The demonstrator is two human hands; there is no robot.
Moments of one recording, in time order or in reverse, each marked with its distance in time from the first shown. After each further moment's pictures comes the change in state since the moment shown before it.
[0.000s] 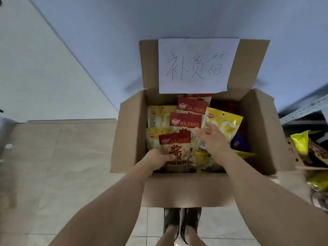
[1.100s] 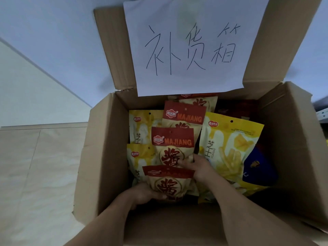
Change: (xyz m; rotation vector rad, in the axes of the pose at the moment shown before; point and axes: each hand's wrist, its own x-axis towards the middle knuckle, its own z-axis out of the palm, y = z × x) left_hand 0.148 -0.084 0.018 0.065 -0.282 -0.219; right_hand 0.144 0.135 0.056 0.081 -0.311 0.248
